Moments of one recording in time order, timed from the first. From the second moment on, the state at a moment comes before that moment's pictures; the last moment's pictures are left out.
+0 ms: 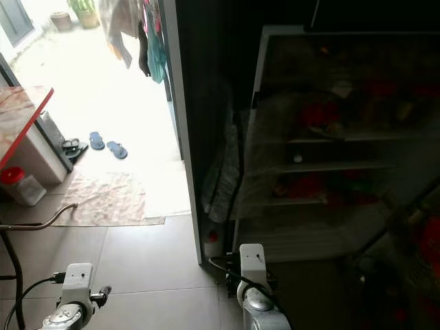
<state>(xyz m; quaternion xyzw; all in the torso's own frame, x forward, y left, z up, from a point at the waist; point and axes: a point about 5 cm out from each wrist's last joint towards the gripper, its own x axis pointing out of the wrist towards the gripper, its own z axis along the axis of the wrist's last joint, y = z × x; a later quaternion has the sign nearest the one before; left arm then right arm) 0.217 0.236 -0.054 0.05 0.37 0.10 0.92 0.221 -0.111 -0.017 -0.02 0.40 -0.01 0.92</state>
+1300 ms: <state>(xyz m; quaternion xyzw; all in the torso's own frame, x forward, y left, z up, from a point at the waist) 0.218 0.205 -0.062 0.04 0.40 0.05 0.92 0.159 -0.135 -0.044 -0.03 0.44 -0.12 0.89</state>
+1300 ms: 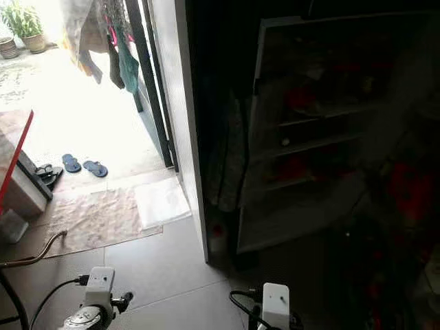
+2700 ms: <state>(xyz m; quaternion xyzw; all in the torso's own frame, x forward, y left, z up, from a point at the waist) 0.182 0.203 -0.083 0.05 0.46 0.06 0.88 0.156 -0.116 -0.045 -0.05 0.48 -0.04 0.88</state>
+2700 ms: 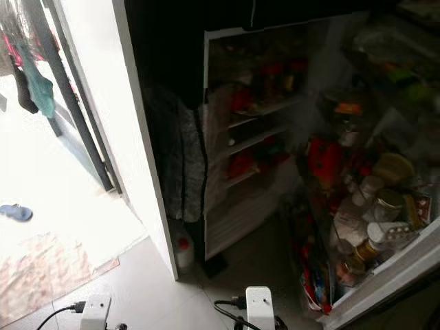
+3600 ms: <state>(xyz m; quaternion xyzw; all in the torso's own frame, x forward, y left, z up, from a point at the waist) 0.198 0.203 -0.074 0.06 0.44 0.04 0.89 0.159 -0.120 -0.040 -0.06 0.46 -0.07 0.88</state>
